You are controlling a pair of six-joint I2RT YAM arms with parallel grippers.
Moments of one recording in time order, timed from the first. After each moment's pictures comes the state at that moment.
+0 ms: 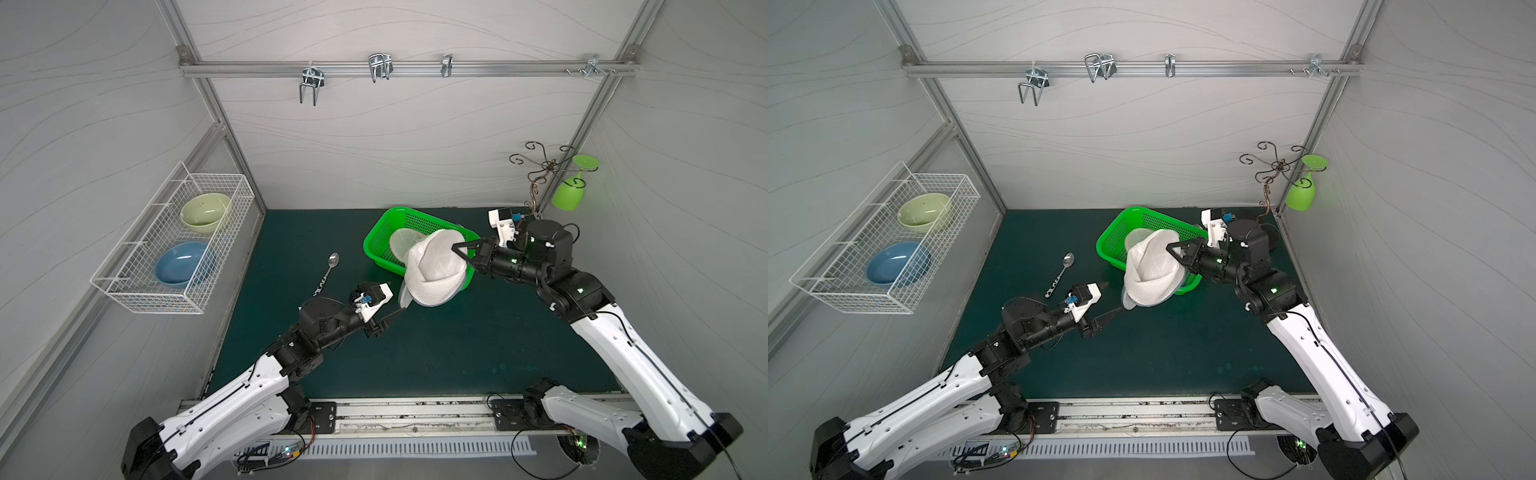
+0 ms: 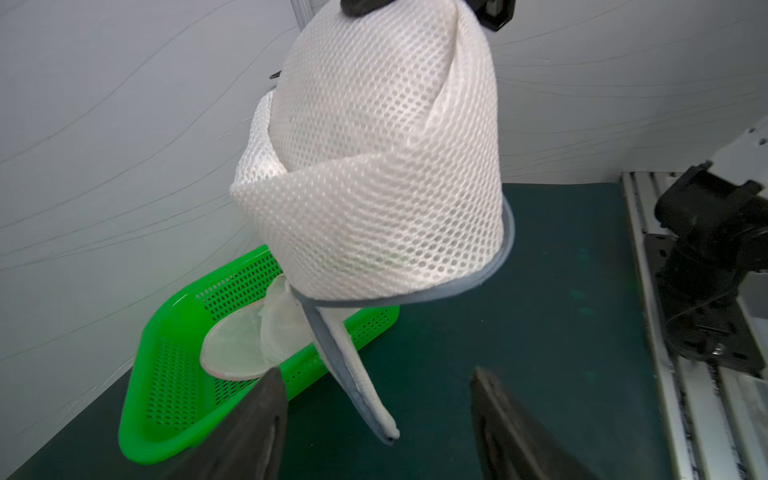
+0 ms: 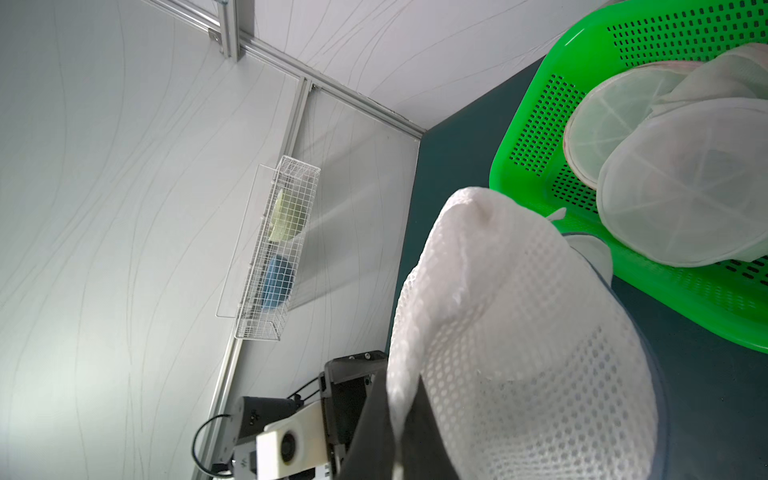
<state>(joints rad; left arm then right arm) -0.77 0.78 0.52 0.11 0.19 0.31 0.53 1.04 1.21 -0.48 -0.48 0.96</state>
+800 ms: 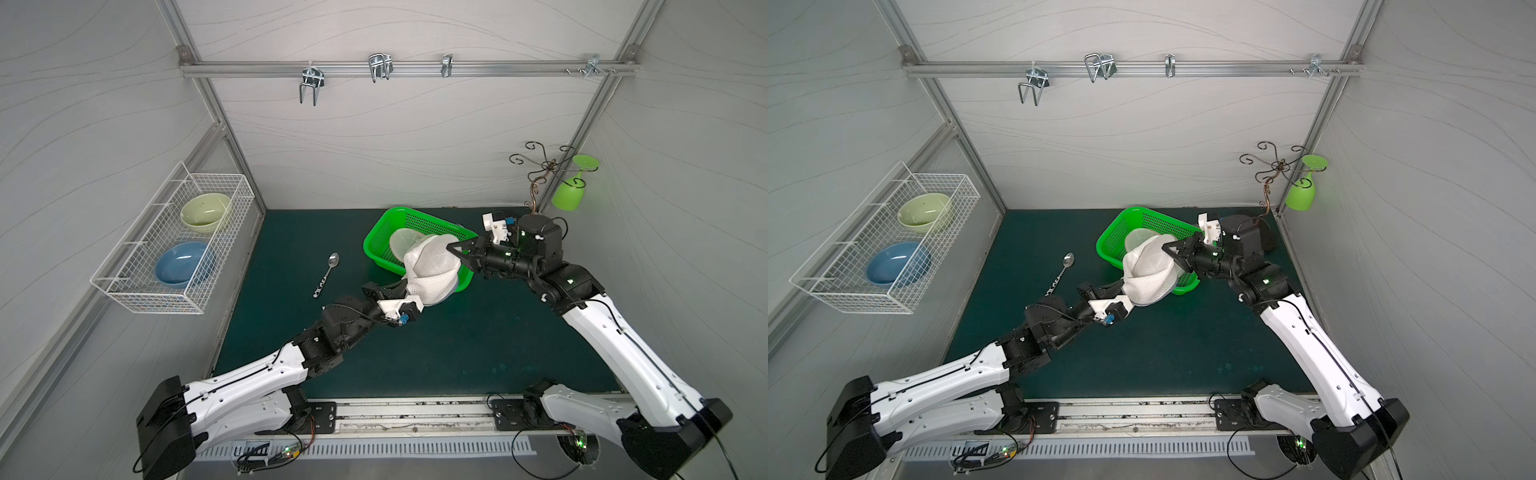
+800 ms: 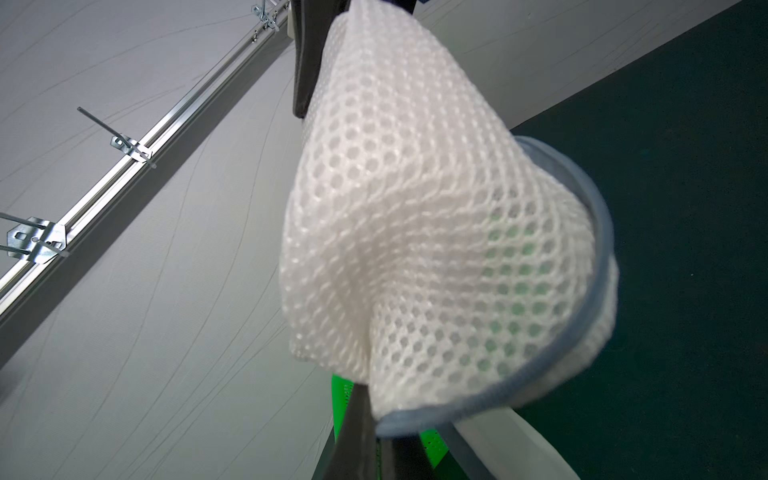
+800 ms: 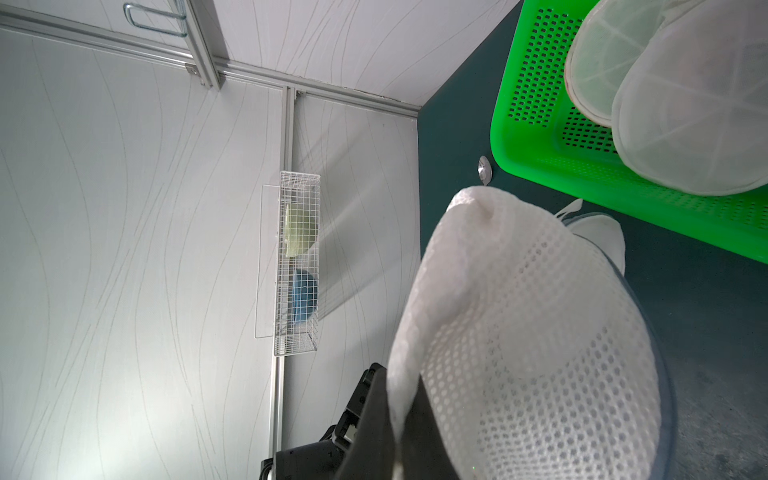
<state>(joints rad) -0.95 0.96 0.59 0.32 -0.15 0.88 0.50 1.10 1.23 -0.48 -0.53 1.15</state>
